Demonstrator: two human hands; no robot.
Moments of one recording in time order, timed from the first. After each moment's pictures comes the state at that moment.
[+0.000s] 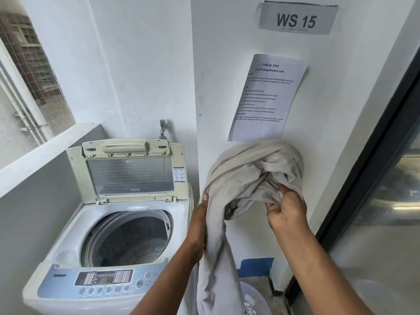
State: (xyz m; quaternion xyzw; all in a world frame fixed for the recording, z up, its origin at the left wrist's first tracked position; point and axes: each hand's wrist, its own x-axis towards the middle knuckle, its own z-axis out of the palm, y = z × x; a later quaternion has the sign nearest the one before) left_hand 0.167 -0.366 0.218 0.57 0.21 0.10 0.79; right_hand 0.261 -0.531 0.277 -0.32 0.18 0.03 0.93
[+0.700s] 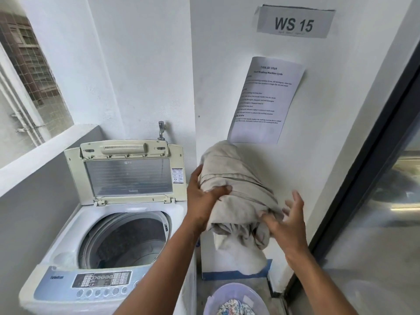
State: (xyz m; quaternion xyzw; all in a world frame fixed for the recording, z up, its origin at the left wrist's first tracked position) left_hand 0.201 -0.354 0.253 0.62 0.16 0.26 0.72; right_hand 0.230 -0.570 0.232 -0.78 -0.04 -0.01 0.63
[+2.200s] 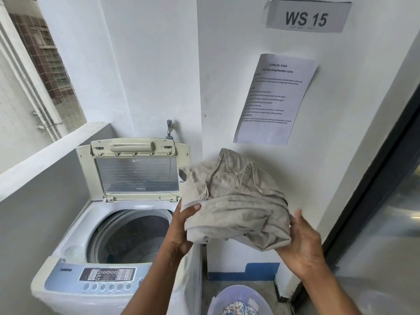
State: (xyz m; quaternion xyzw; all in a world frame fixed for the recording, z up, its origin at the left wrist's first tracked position) left_hand 0.165 -0.310 0.182 0.44 0.13 0.13 0.88; right_hand 0.254 -0.591 0.198 -0.38 -0.03 0.27 0.88
